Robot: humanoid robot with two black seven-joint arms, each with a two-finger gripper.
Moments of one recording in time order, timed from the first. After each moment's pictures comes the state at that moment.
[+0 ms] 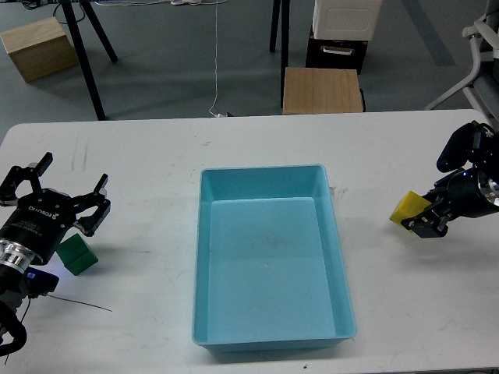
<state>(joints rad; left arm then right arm) -0.34 0.81 -0.47 -1.53 -0.73 -0.49 -0.49 1.46 -0.79 -0.37 1.18 -1.86 0.21 0.49</state>
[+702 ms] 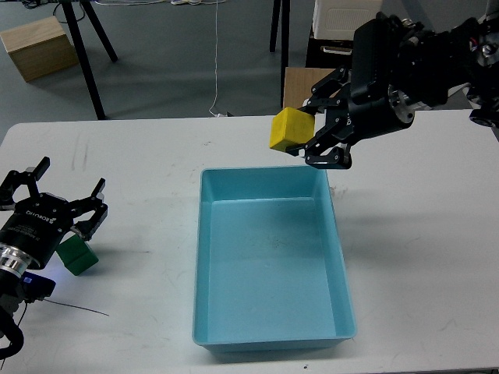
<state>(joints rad) -0.32 0.82 -0.47 -1.53 -0.73 -0.49 -0.49 1.84 -0.47 -0.58 1.33 -1.77 -0.04 0.49</state>
